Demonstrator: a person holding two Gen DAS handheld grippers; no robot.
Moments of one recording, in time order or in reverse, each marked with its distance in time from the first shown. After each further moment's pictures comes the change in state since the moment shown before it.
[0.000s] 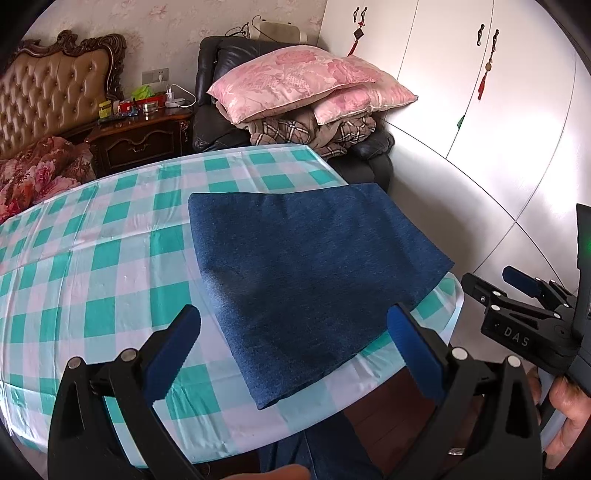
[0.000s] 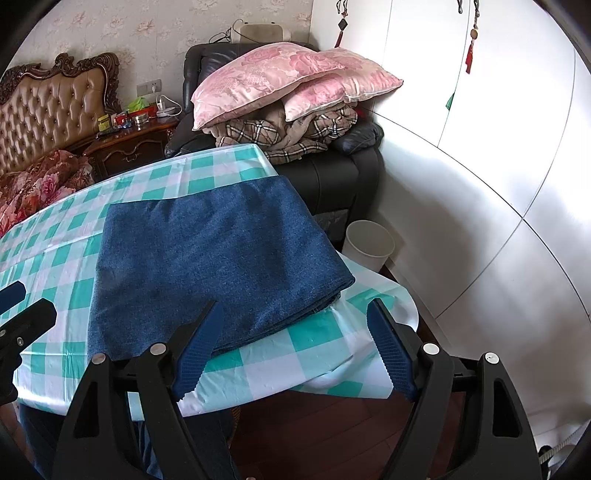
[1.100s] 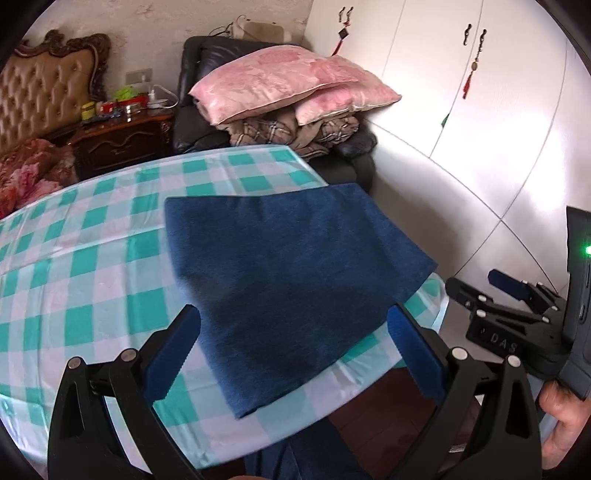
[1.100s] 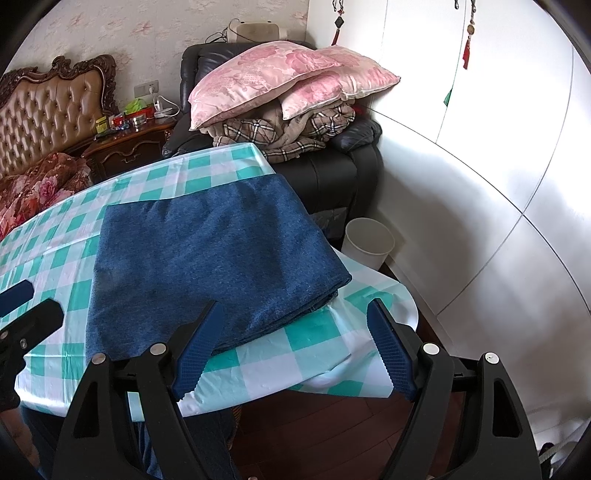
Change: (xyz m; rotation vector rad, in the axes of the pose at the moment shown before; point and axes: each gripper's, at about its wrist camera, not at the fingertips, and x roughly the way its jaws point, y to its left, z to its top) left arm 0.014 -0.012 0.006 0.030 -0.008 -0.084; right arm 0.005 -0.003 -0.003 0.020 0.005 0.002
